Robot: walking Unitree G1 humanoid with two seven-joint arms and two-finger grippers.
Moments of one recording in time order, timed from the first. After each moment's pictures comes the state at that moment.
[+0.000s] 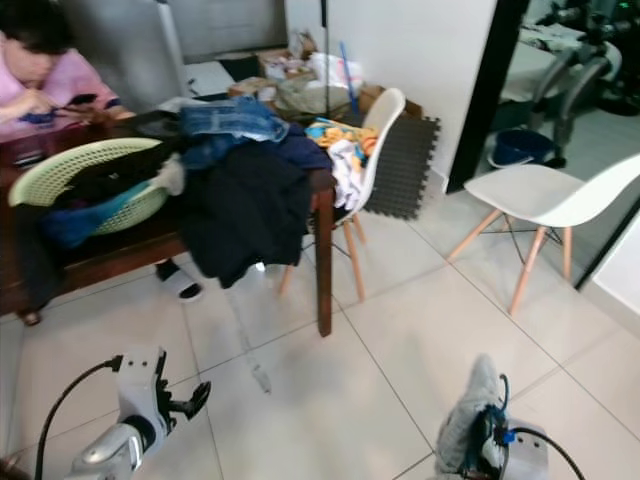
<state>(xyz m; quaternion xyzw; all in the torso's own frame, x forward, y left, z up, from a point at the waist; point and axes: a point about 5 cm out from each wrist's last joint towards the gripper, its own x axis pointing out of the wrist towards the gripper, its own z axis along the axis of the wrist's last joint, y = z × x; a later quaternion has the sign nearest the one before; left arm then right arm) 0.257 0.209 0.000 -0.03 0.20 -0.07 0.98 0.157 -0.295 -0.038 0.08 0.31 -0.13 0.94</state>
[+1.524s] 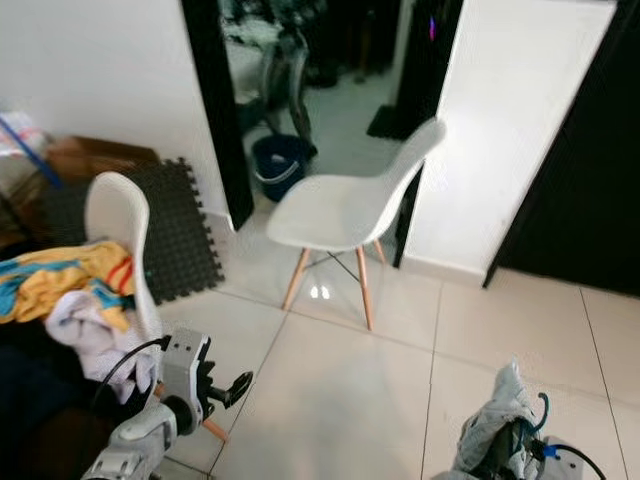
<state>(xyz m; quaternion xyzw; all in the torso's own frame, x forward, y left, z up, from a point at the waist) 0.271 0.172 0.003 -0.03 0.19 -0.18 0.96 0.147 -0.303 -0.058 0.17 0.31 -0.18 0.92</state>
